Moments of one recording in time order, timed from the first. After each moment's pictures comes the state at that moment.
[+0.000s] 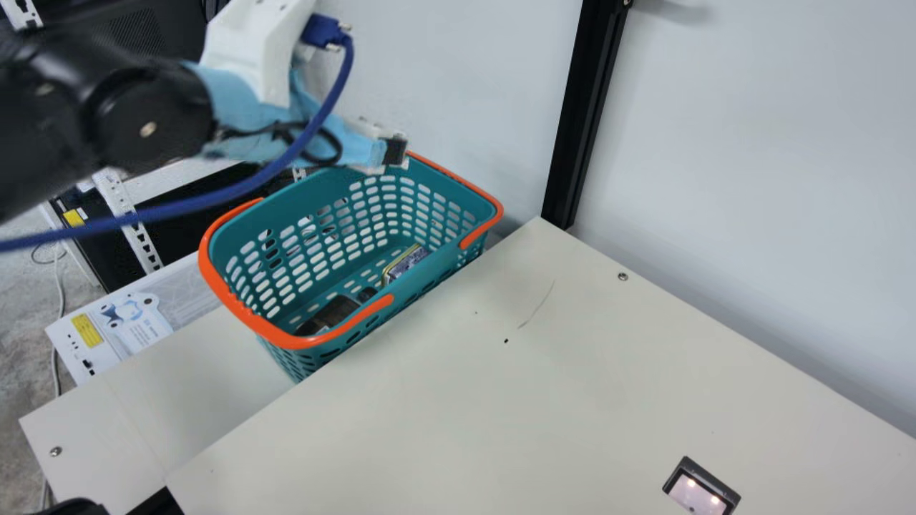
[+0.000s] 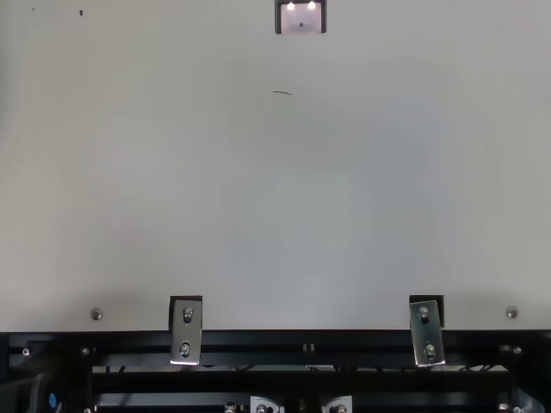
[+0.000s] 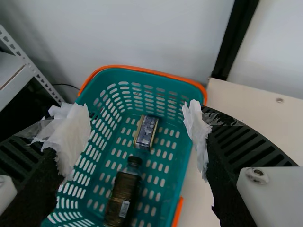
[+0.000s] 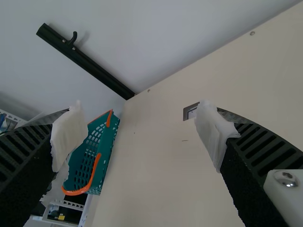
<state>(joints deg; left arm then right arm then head) 14.0 70.4 -62.8 15.0 36.9 -13.6 -6.3 19.8 -50.3 34.7 60.1 16.6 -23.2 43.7</state>
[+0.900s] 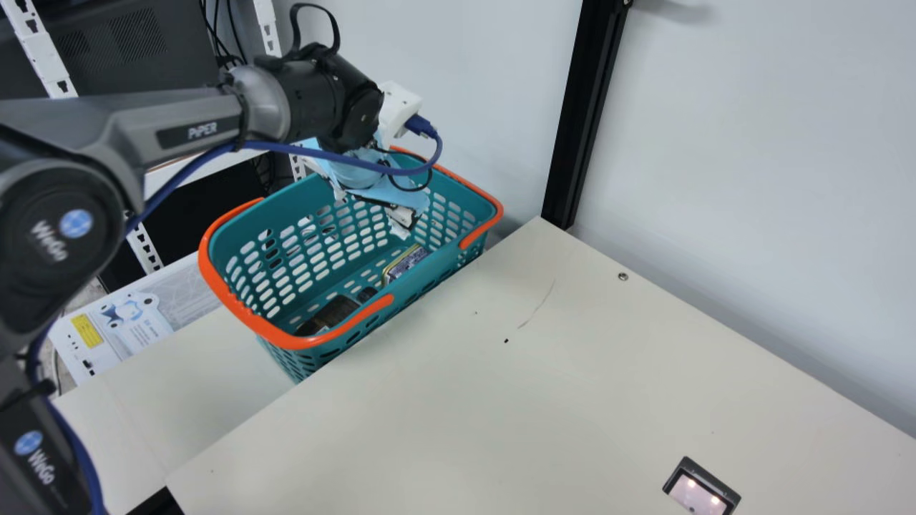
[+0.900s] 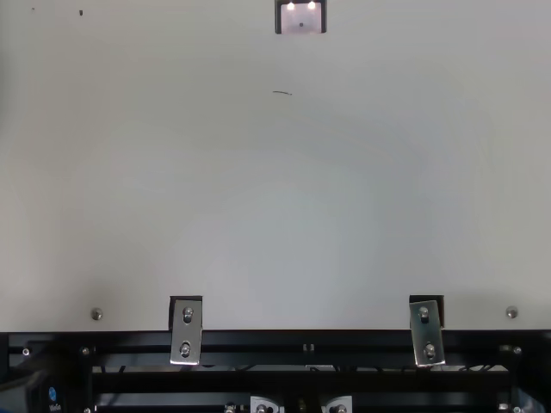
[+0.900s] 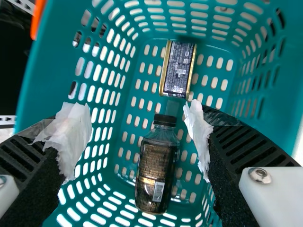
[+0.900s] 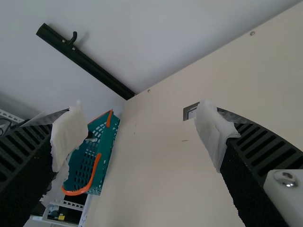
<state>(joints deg) 18.6 107.0 -80.7 18.2 46.5 -5.6 -6.3 19.8 -50.3 34.7 60.1 16.6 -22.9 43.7</state>
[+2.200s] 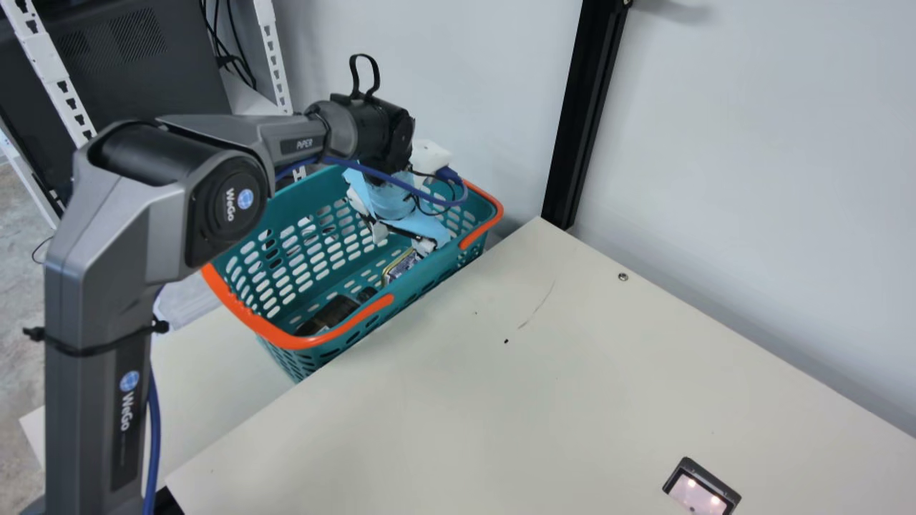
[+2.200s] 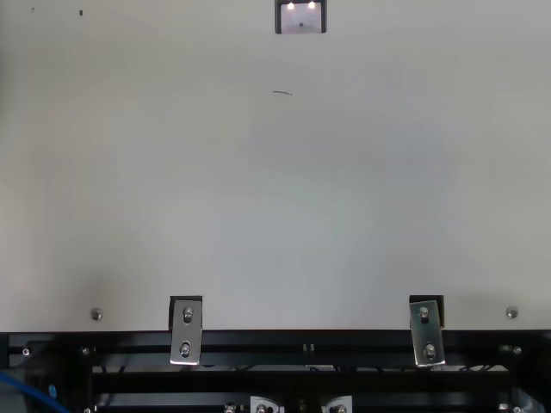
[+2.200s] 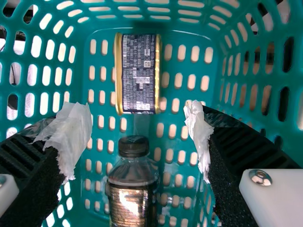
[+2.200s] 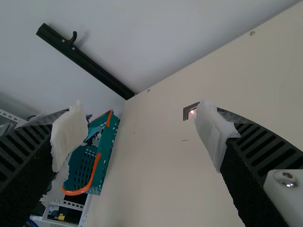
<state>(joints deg) 20.6 127.1 -95.4 6.0 49.0 10.9 -6.3 19.8 -50.3 34.7 60.1 16.6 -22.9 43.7</state>
